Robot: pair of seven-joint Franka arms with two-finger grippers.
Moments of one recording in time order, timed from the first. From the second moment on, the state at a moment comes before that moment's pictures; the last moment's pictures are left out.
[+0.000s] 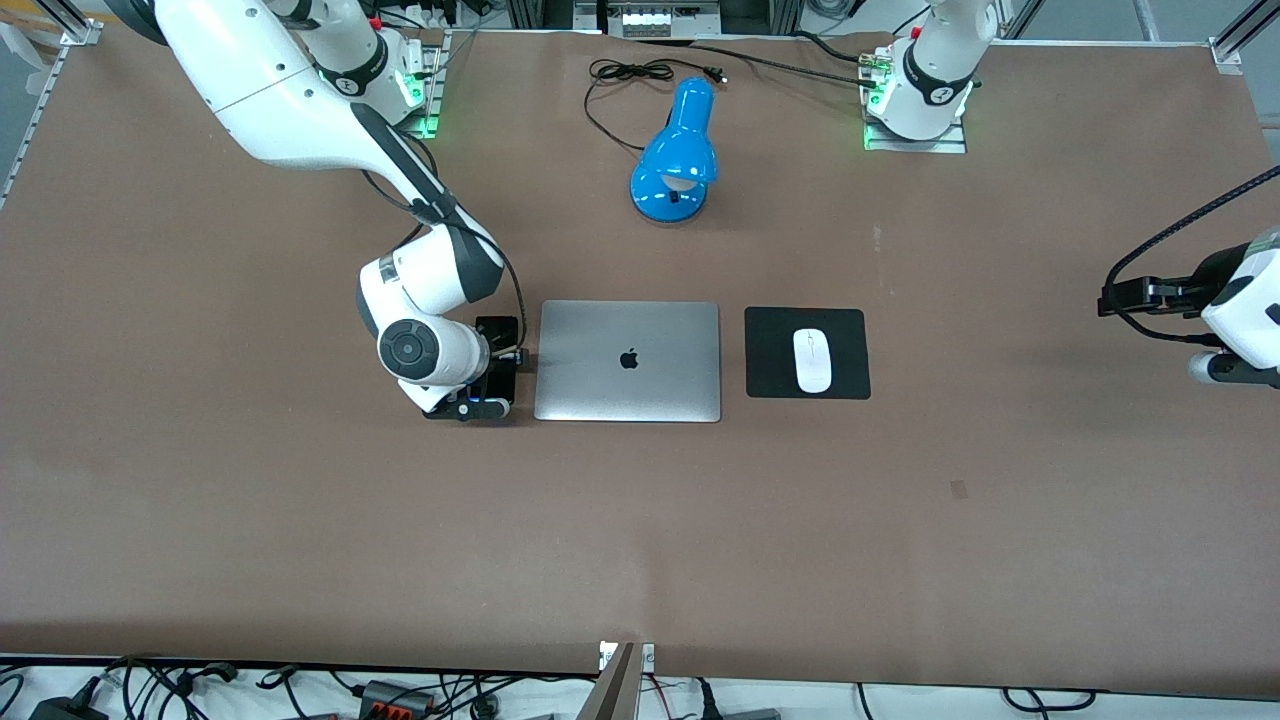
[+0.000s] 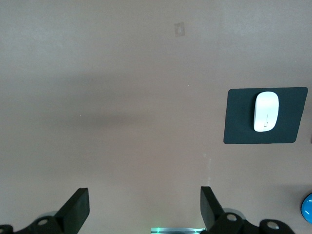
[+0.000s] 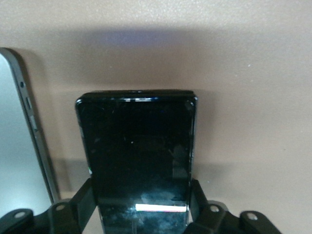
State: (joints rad) left arm 0.35 0.31 -0.36 -1.36 0.14 1.41 0.02; right arm 0.19 0.71 0.27 -1.73 -0.05 2.18 0.44
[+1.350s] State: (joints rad) left arm 0.31 0.31 -0.37 -1.27 0.14 1.41 0.02; right arm 0.02 0.45 0.19 -1.21 -0.10 1.64 0.28
